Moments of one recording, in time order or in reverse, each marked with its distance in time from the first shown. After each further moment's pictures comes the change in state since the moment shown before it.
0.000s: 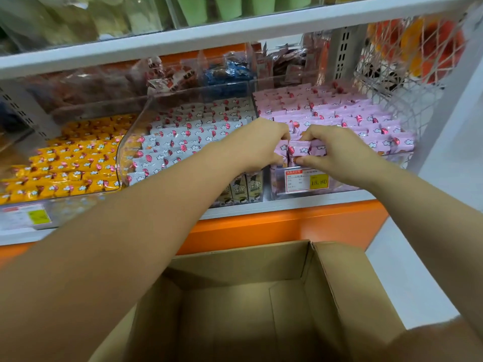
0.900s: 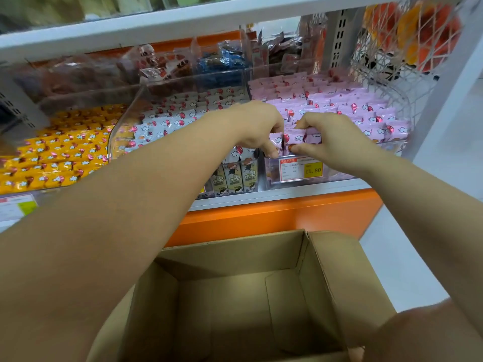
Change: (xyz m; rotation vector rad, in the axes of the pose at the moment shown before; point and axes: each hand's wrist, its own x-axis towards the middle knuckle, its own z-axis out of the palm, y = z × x) left_hand 0.014 -0.002 -0.013 0.086 -0.180 0.016; right_hand -0.002 0.000 0.002 0.008 0.034 -0.032
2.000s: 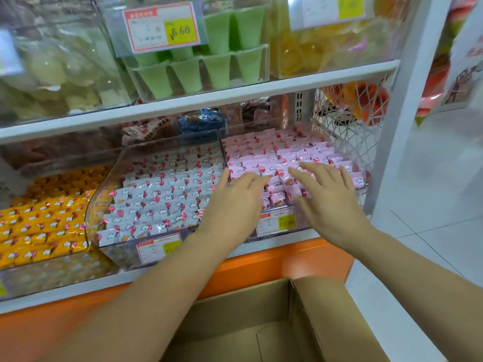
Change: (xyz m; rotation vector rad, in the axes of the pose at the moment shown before) left_hand -0.021 0.028 0.041 0.042 0.418 -0.033; right_hand -0.036 0.023 0.001 -0.356 0.231 0.036
